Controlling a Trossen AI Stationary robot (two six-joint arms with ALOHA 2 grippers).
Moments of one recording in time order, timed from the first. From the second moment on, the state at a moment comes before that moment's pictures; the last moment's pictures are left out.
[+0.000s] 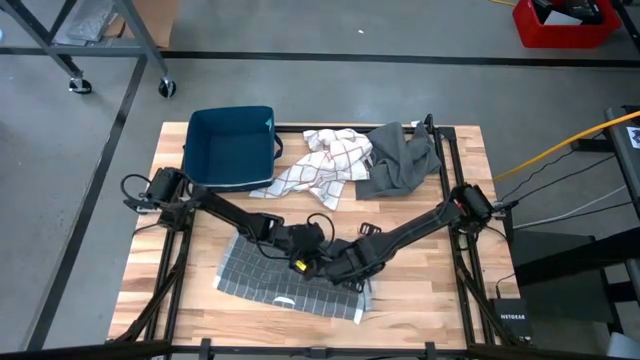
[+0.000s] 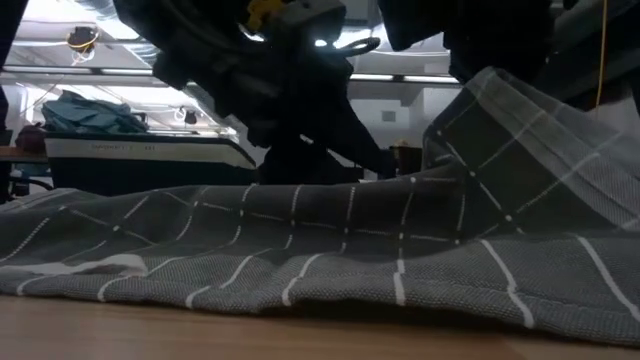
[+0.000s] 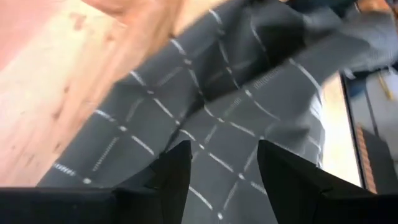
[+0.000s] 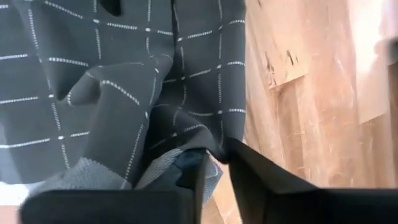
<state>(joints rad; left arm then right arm) -0.22 1.85 0.97 0.29 0.01 -0.64 0.42 2.00 1.64 -1.23 0.15 0.76</state>
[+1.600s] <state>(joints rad) -0.10 1.85 0.97 0.01 0.23 -0.07 0.39 1.92 1.60 -1.12 -0.12 1.10</state>
